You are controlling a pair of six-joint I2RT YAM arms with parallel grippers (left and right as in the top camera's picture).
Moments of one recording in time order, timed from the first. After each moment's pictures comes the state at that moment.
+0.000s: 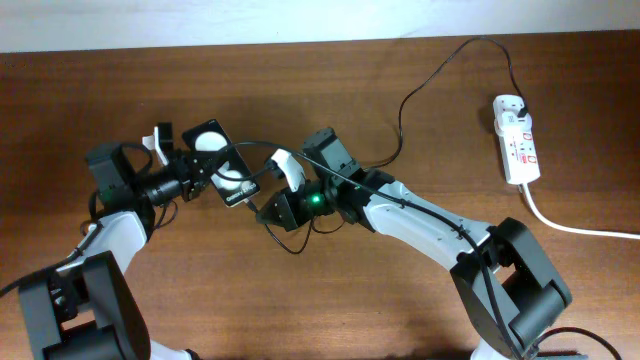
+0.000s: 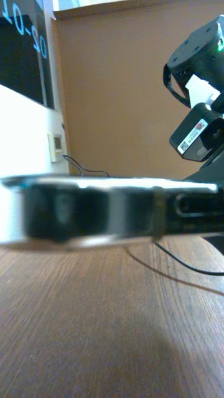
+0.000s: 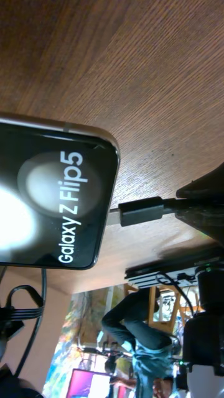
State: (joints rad) left arm 0.29 1.69 0.80 0.25 1.24 -0.76; right arm 0.66 1.86 1.19 -0.14 -0.79 0.39
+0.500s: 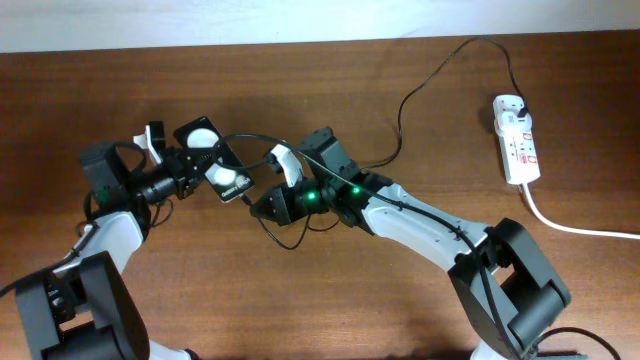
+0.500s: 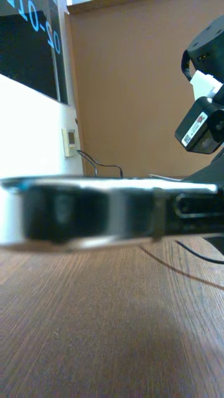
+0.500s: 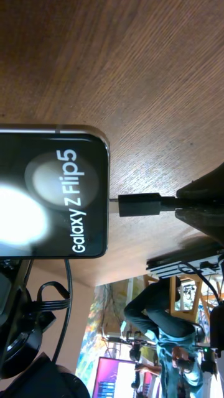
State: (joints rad) left arm 0.31 1.69 0.81 0.26 1.20 -0.77; right arm 0.67 1.86 1.18 -0.02 -0.76 0.53
